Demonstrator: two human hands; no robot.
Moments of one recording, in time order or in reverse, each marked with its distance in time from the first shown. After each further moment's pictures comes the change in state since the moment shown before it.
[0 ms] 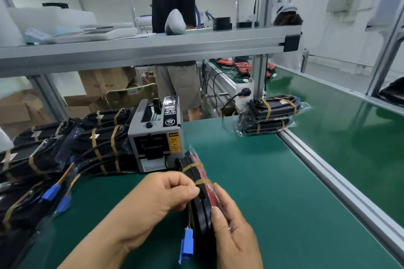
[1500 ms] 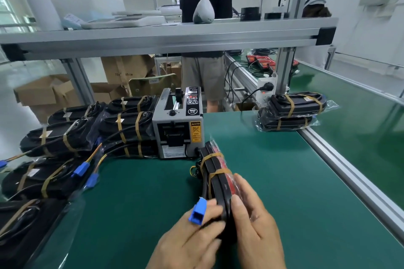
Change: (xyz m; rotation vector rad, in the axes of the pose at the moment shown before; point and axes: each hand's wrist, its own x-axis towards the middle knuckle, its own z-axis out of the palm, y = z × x) left_hand -0.043 -0.104 0.037 0.687 0.319 0.597; right_hand -0.002 -0.014 0.001 -0.066 0.024 0.058
